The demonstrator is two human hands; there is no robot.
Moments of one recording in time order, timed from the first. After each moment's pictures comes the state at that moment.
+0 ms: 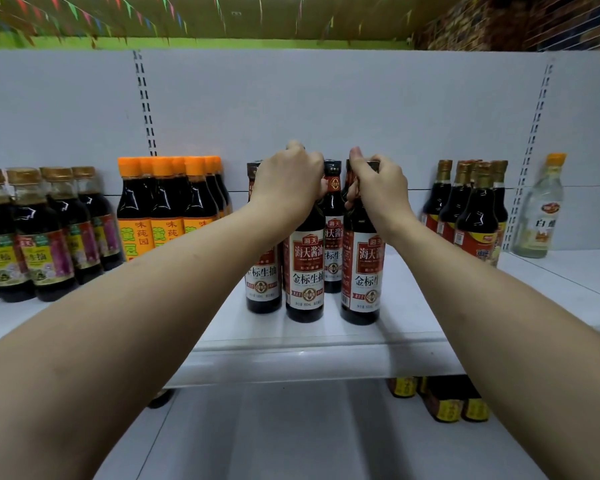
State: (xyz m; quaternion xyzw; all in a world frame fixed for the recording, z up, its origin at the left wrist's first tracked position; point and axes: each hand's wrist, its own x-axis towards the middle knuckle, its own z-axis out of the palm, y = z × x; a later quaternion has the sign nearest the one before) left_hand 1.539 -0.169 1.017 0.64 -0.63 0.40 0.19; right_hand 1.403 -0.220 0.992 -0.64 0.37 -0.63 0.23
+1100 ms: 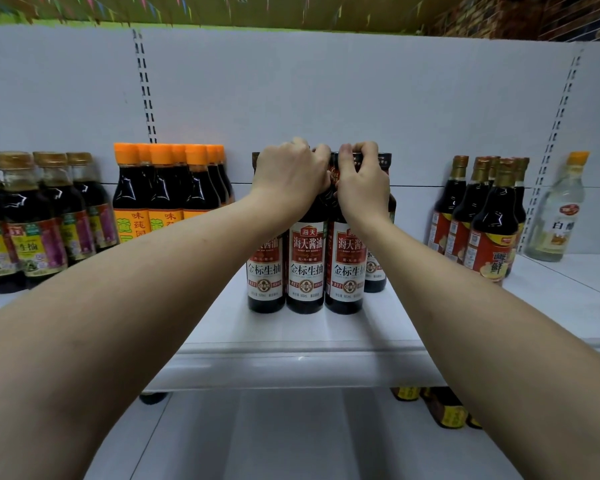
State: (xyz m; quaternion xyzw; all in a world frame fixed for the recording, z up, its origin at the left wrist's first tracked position) left_hand 1.561 -0.199 1.009 0.60 -0.62 0.47 0.18; right_hand 1.448 -0.243 0.982 -0.64 0.39 -0.64 0.17
